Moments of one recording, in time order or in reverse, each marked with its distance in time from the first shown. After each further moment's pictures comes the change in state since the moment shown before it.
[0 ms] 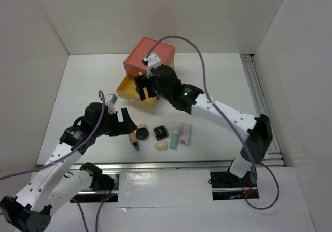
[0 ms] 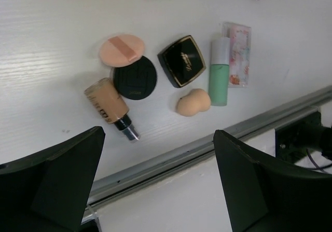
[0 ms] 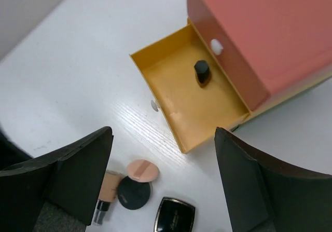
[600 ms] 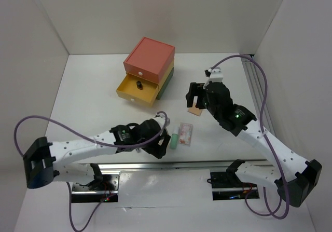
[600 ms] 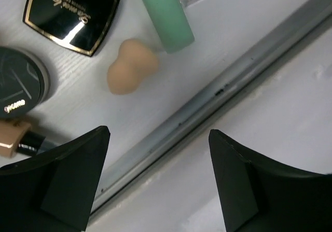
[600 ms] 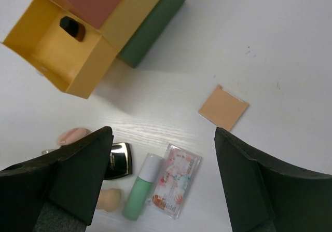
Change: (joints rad) left arm -0.627 0.455 0.076 0.163 -0.181 0.070; right arm -0.250 -0.666 -0.551 -0.155 0.142 0.223
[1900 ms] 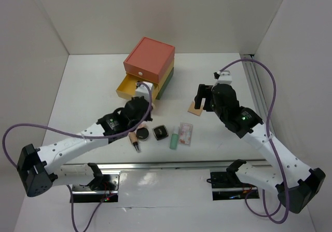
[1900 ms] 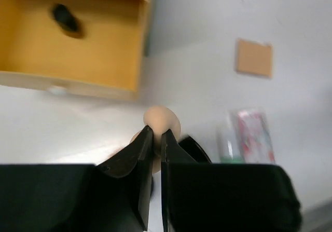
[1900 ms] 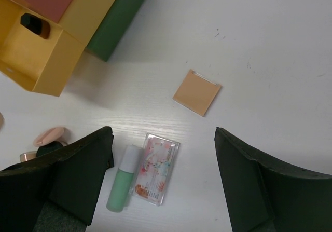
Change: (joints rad) left arm 0.123 -0.040 0.100 0.254 -0.429 0.128; right arm -0.073 -0.068 -0.024 -0.115 0.021 0.029
